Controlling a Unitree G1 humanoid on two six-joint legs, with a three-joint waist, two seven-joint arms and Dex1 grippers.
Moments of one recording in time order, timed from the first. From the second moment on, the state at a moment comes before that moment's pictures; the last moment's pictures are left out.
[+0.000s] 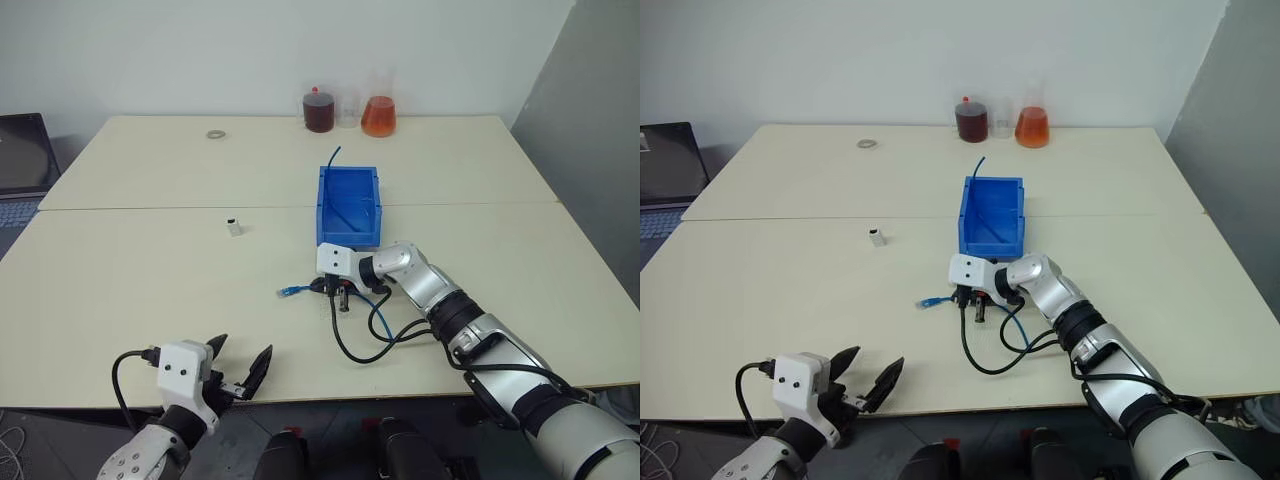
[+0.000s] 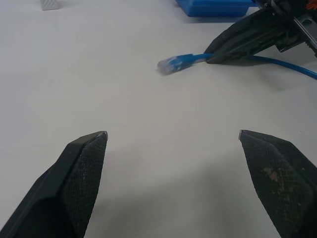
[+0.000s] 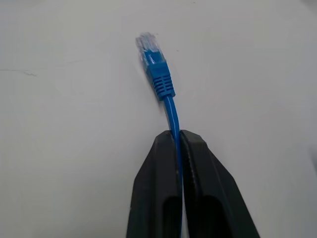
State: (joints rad) left arm 0.56 0.23 0.20 -0.71 -0.30 0.43 -0.45; right arm -0.92 -0.15 0.49 0.73 -0.14 0.03 1.00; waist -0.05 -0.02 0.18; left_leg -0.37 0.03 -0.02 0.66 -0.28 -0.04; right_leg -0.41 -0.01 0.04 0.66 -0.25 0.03
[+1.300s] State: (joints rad) left arm -0.64 0.63 -0.16 0.76 -0.14 -0.23 -1.41; right arm -0.36 -0.63 -0.06 -0.39 0.59 1.11 0.94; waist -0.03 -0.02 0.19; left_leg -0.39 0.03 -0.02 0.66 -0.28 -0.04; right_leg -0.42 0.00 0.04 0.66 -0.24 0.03
